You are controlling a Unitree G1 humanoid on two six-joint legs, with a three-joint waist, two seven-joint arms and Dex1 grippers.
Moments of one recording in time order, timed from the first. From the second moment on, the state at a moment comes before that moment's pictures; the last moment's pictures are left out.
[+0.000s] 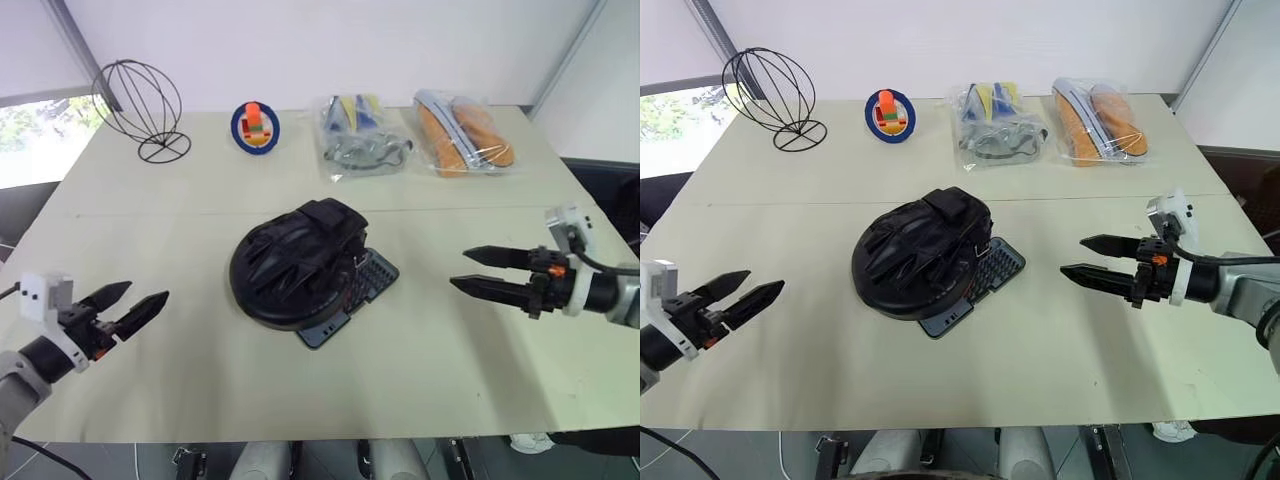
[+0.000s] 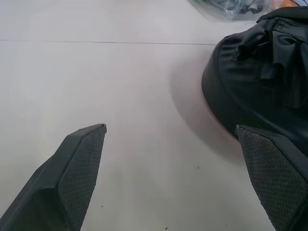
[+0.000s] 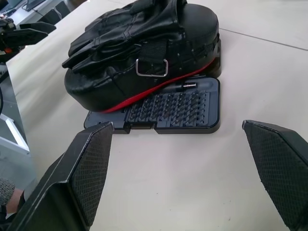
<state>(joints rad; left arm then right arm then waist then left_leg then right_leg) 0.26 0.68 0.67 -0.39 -0.81 0.70 -0.67 -0.17 -0.99 -0.39 -0.27 0.87 0.93 1.00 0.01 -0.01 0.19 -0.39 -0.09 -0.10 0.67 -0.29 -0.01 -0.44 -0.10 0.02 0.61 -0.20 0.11</state>
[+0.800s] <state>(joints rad) 0.22 0.68 0.65 -0.35 -0.77 0.64 -0.68 -0.18 -0.95 -0.33 -0.24 0.81 0.87 0.99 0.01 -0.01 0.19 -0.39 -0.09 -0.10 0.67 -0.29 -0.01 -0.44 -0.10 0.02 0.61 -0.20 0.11</state>
